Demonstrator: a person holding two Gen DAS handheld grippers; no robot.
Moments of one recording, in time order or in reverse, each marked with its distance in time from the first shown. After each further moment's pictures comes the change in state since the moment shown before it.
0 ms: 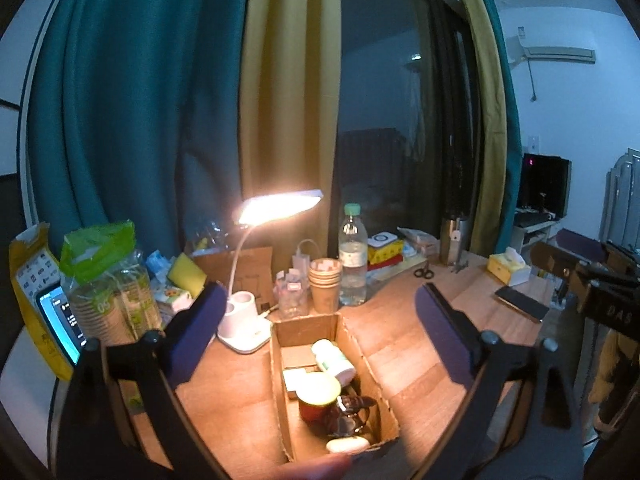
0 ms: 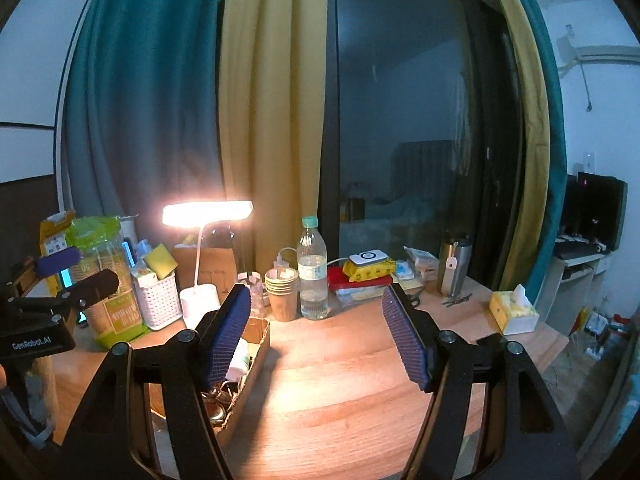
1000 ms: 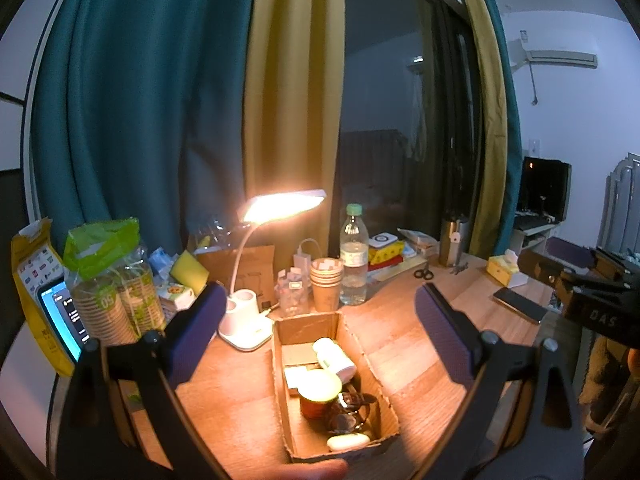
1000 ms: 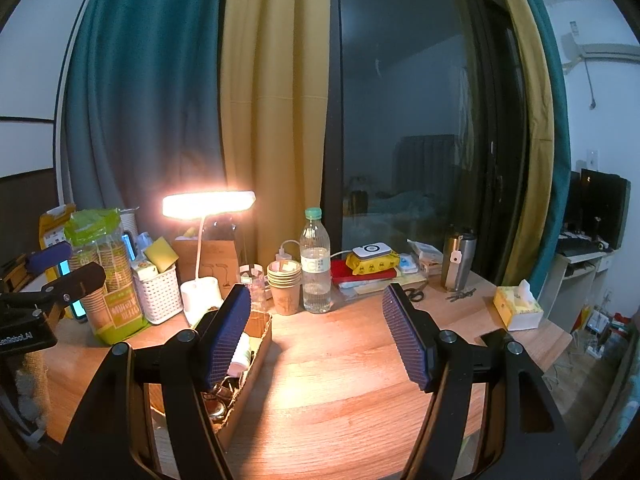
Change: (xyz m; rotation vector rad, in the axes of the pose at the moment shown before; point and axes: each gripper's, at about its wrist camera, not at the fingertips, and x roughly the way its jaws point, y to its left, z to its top) left arm -0.004 0.004 0.000 -0.007 -0.001 0.002; right arm 0.007 0.003 -0.002 -0.005 0.023 0.009
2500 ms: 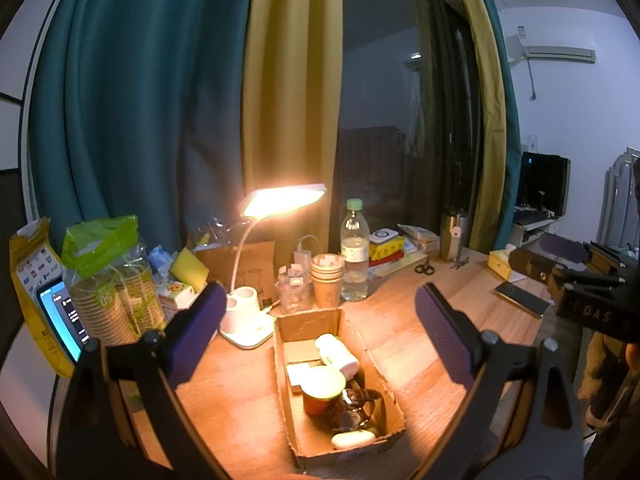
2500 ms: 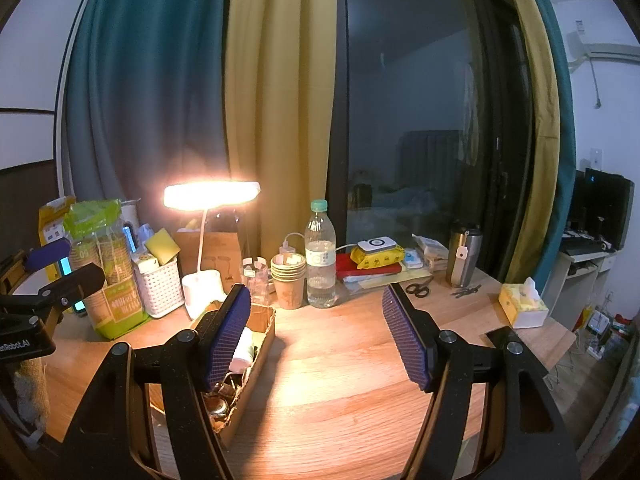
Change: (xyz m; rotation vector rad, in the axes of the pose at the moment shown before) left arm 0.002 0.001 -0.004 0.010 0.004 -0.006; right arm 0.003 0.005 -0.010 -0.006 0.016 0.005
